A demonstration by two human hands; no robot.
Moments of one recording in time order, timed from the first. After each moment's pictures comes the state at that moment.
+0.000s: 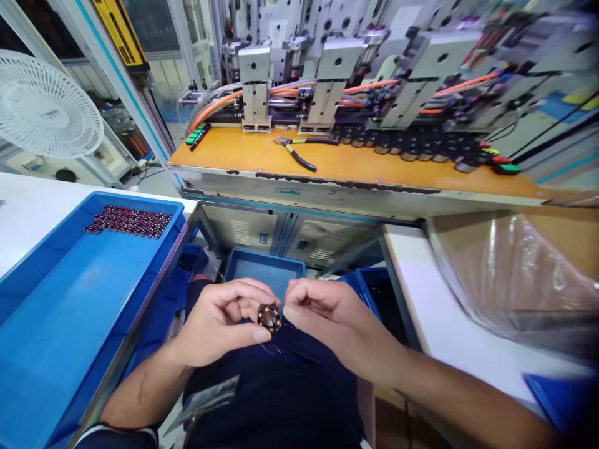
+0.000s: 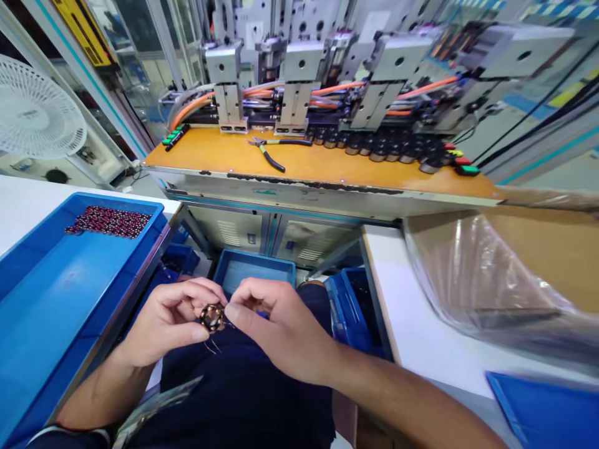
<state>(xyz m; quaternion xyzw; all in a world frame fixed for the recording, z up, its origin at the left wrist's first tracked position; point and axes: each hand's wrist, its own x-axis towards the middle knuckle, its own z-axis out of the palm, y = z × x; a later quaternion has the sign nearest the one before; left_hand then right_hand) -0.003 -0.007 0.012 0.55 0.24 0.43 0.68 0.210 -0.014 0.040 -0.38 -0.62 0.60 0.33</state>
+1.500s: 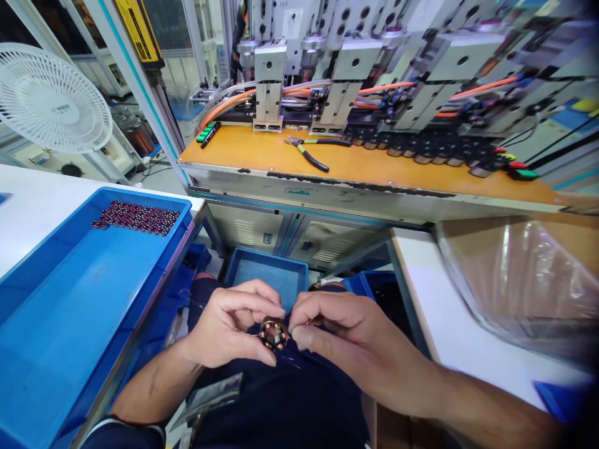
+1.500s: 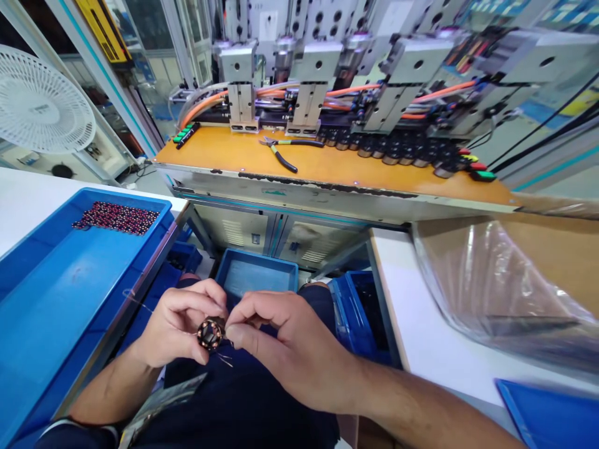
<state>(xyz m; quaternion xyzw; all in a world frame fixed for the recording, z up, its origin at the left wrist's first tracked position) -0.004 -0.008 0.000 0.53 0.17 0.47 0.69 0.198 -0.021 0.059 -0.38 -0.69 0.53 0.30</state>
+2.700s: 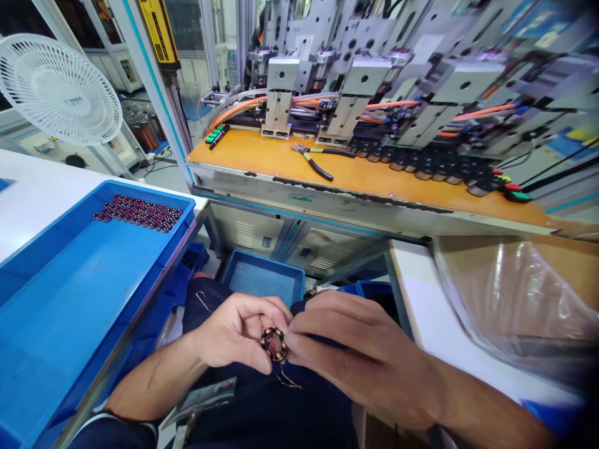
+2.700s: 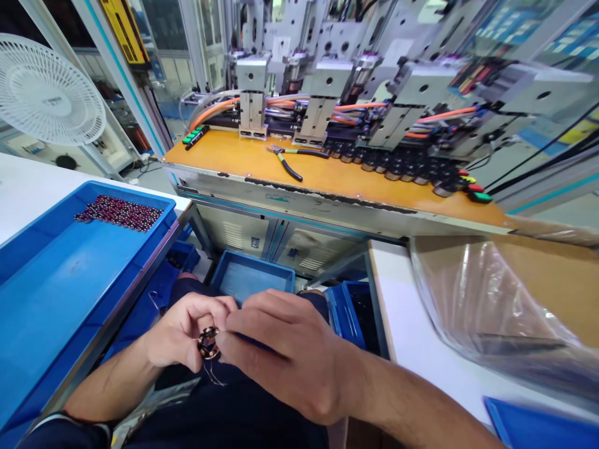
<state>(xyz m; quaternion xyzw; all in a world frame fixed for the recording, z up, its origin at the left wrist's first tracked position) 0.003 -0.012 -0.004 0.38 0.12 0.36 0.84 0.212 -0.011 0.060 -0.13 -0.93 0.14 0.32</state>
